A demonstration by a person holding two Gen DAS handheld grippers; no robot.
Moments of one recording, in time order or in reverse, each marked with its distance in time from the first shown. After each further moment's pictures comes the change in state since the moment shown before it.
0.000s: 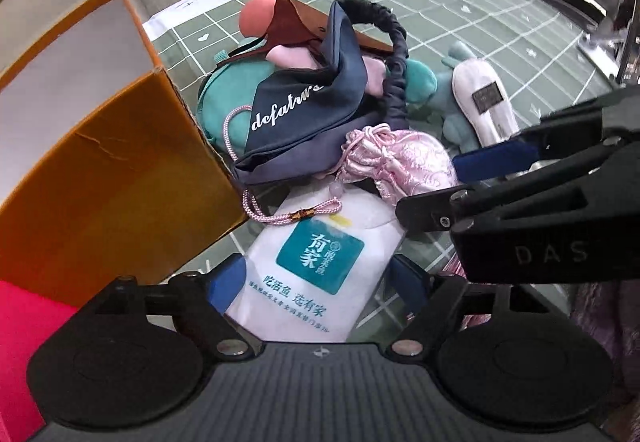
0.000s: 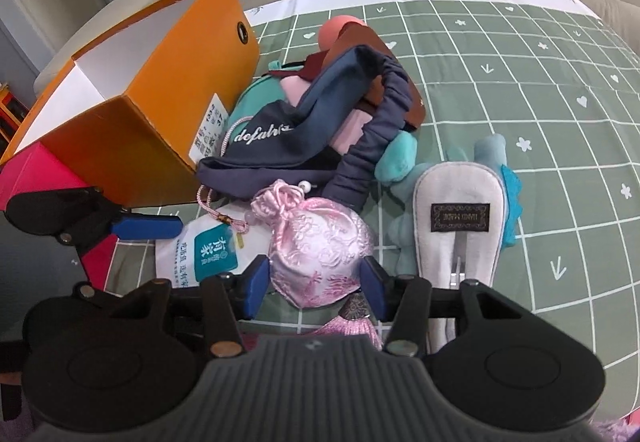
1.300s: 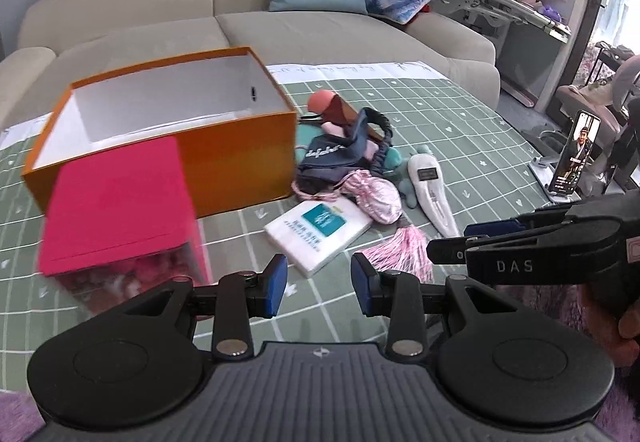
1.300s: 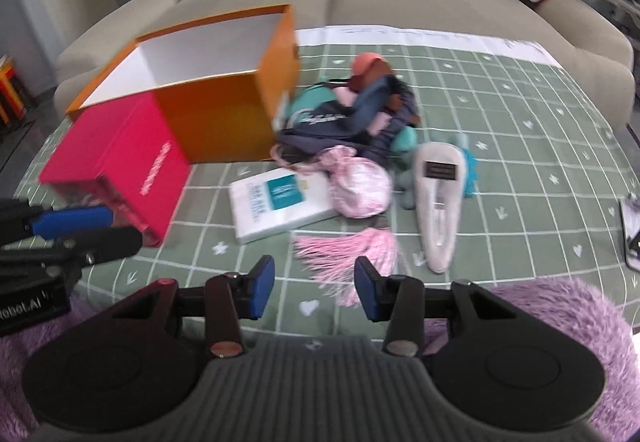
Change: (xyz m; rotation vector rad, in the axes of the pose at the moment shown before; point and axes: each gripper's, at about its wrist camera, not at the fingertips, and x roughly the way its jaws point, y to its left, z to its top) left arm -0.153 -0.002 -0.090 -0.294 -0.297 -0.015; right arm -0.111 0.058 -0.072 -0.083 -0.089 -0.093
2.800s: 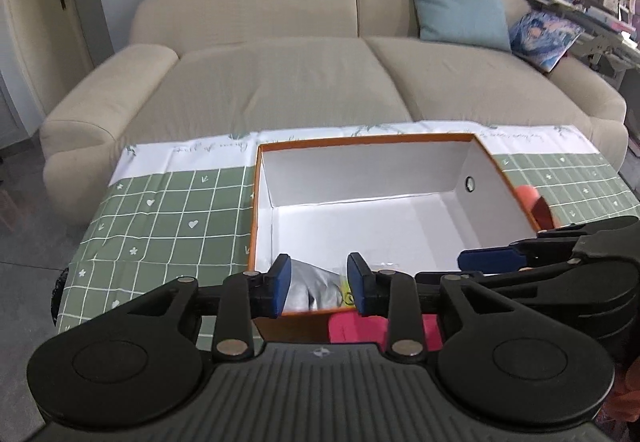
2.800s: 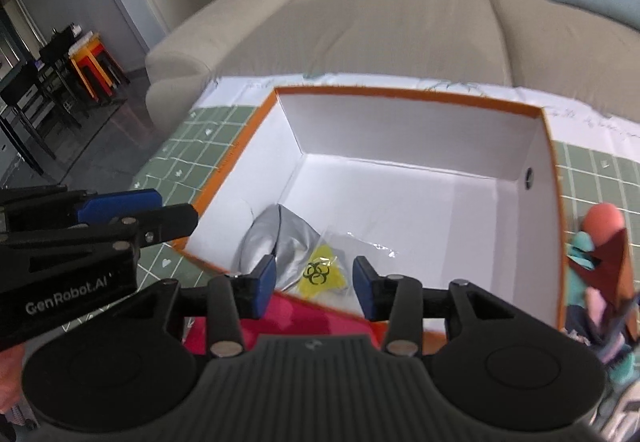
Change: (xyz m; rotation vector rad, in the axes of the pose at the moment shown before) left arm -0.024 0.172 0.103 -0.132 -0.005 0.306; right arm 0.092 0.183 0.180 -0.153 0.044 0.294
